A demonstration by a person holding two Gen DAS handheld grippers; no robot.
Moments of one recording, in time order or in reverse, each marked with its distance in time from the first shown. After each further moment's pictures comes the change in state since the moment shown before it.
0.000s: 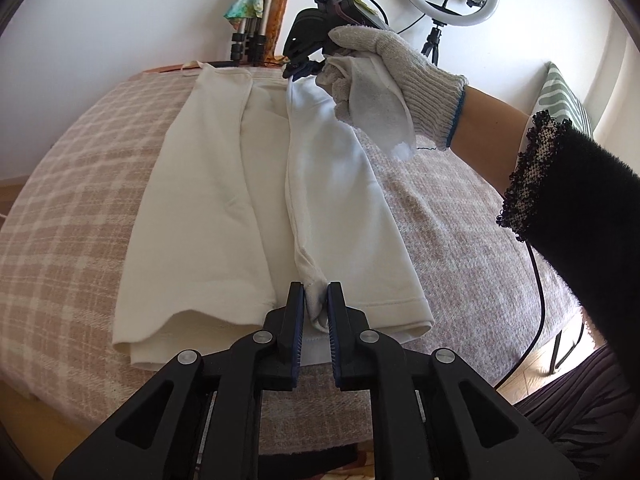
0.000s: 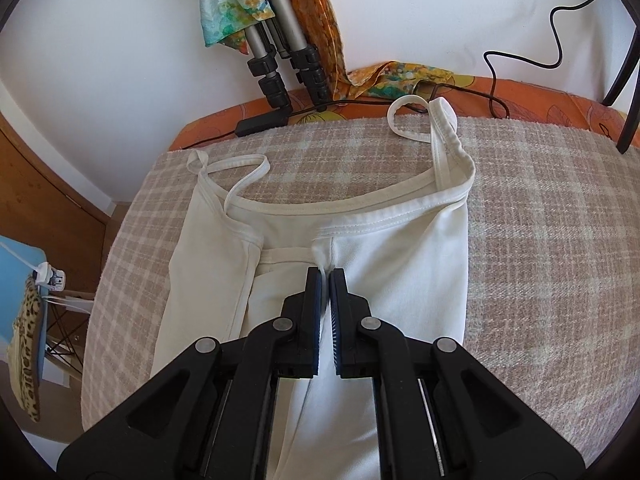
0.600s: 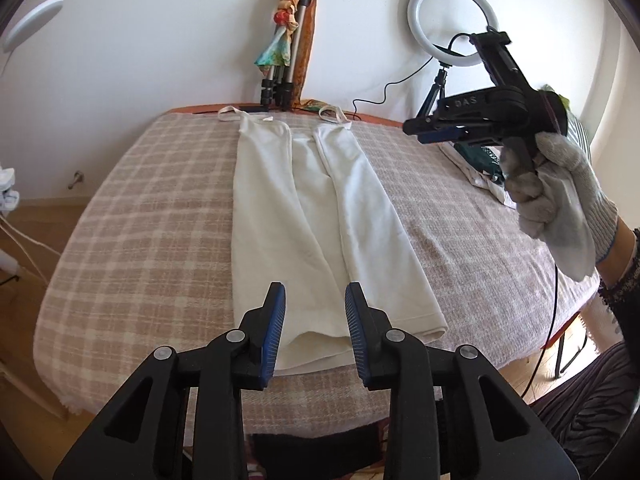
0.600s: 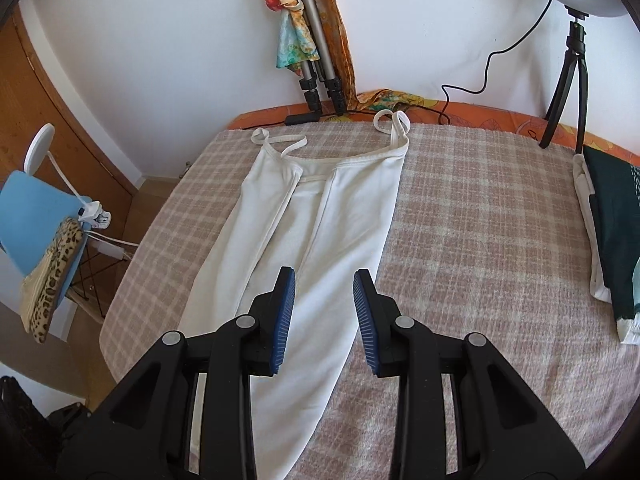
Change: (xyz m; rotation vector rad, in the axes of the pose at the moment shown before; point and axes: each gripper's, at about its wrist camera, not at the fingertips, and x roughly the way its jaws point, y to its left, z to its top) left arm -0.068 0.054 0.023 0.009 -0.061 0.027; right arm -0.164 -0.009 -0.110 -0.128 0.005 0.043
